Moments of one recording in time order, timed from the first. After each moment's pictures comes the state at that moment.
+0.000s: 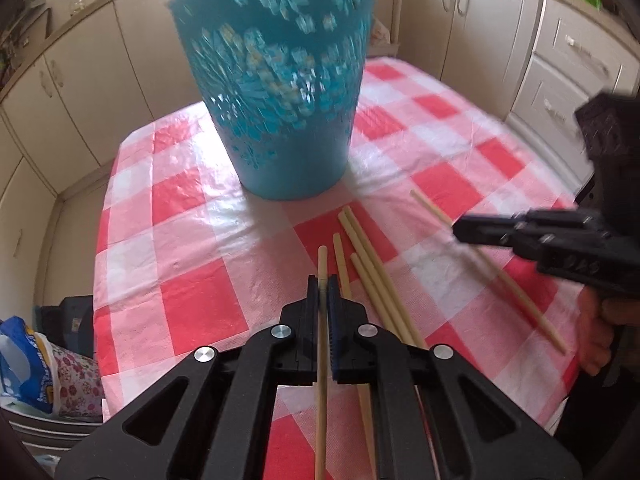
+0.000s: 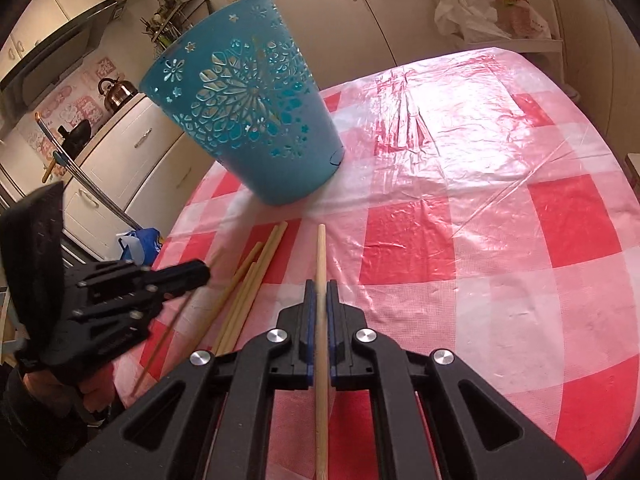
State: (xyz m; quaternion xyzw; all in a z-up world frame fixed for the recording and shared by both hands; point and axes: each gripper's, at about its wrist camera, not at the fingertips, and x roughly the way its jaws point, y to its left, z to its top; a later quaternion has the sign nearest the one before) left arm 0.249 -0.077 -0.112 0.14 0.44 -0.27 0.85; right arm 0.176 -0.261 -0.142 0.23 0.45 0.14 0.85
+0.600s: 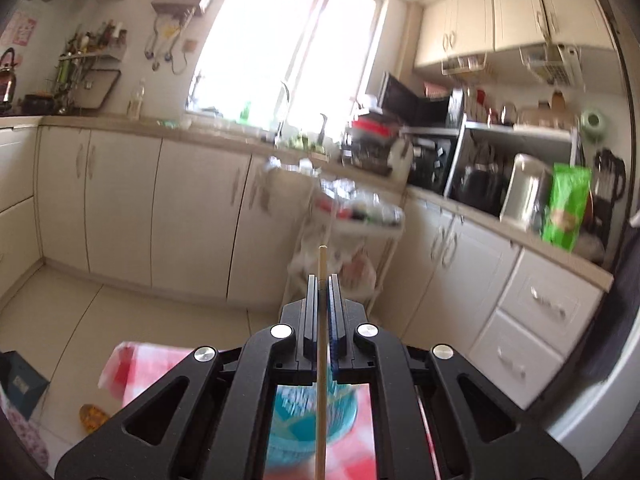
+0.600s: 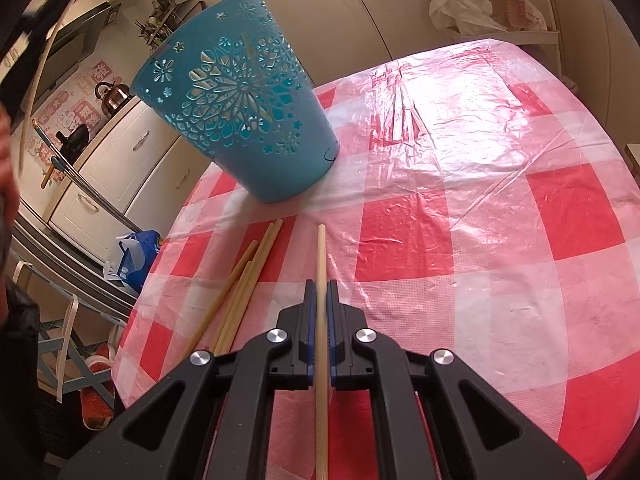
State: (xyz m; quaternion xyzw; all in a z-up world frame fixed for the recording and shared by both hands) left arm 0.306 -0.060 0.099 -0.10 0.14 -0.28 0.94; right arm 0.177 -0.269 -0.148 0.24 0.45 0.13 0.85
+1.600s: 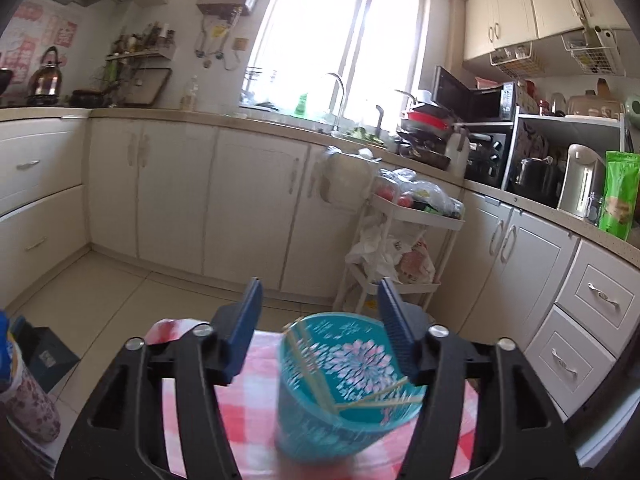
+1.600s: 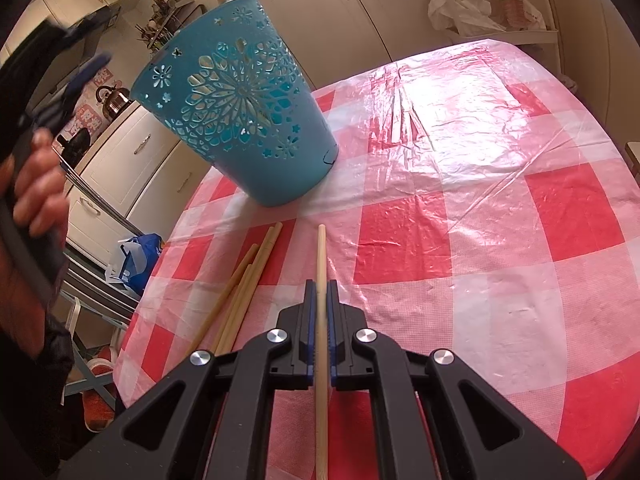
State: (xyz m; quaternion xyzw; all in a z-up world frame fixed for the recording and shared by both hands) left arm 0.287 -0.039 0.030 -0.08 0.16 -0.17 0.97; right arm 0.175 -0.273 -0.147 0.24 0.45 0.14 0.85
